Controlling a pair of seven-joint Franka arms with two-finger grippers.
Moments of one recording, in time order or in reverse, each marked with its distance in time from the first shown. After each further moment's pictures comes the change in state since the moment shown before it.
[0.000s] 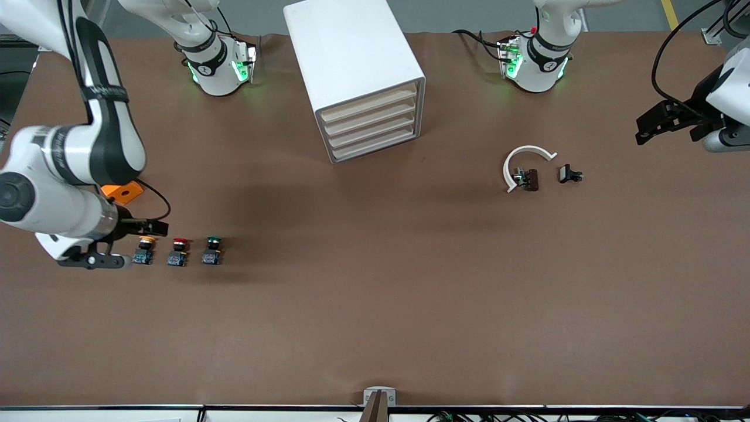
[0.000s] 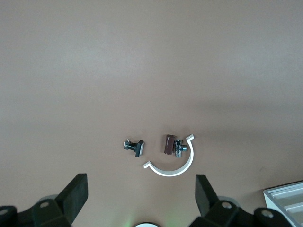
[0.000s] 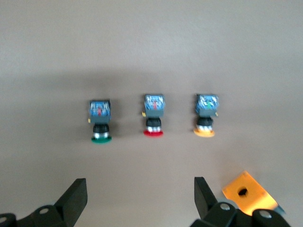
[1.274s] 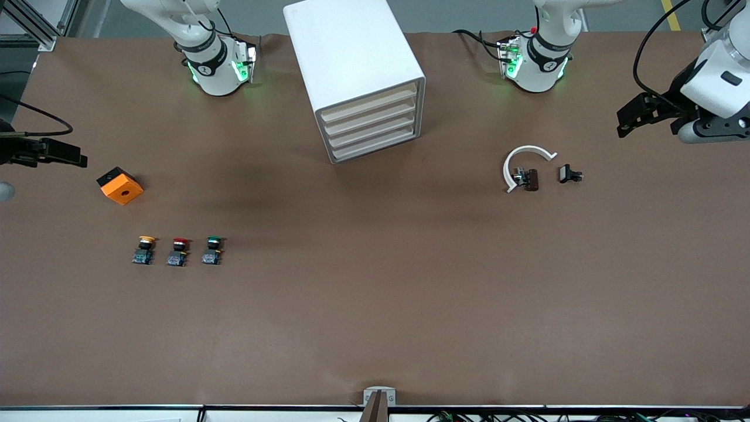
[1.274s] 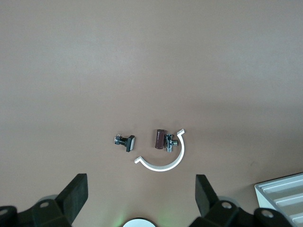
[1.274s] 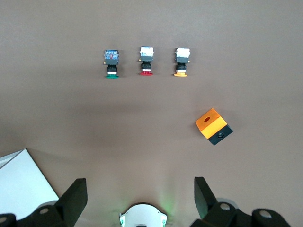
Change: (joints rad) left arm -0.006 -0.051 -0.039 -0.049 -0.018 0.002 -0.042; right arm -0.097 -0.129 0.022 0.326 0.053 -0.521 -0.118
